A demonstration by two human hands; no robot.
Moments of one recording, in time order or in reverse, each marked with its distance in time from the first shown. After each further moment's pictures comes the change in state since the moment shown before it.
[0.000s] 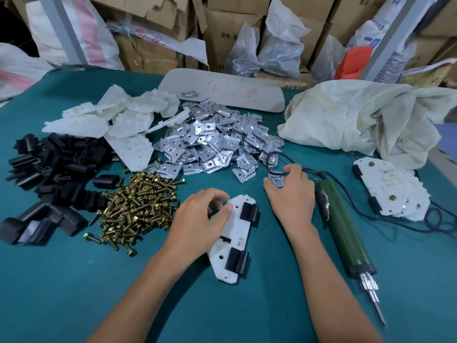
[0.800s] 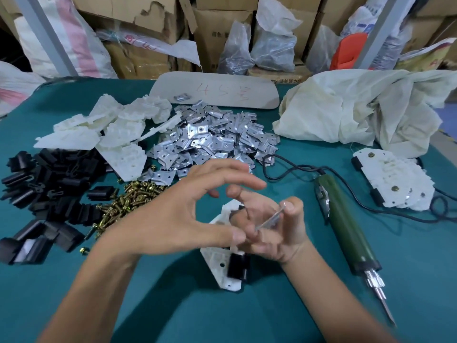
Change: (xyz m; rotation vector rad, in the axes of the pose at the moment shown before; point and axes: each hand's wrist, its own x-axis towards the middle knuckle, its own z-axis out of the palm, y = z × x) left_hand 0.018 0.078 -0.085 -0.152 -0.584 0.347; right_hand -0.048 -0.037 -0.025 1.845 -1.661 0.002
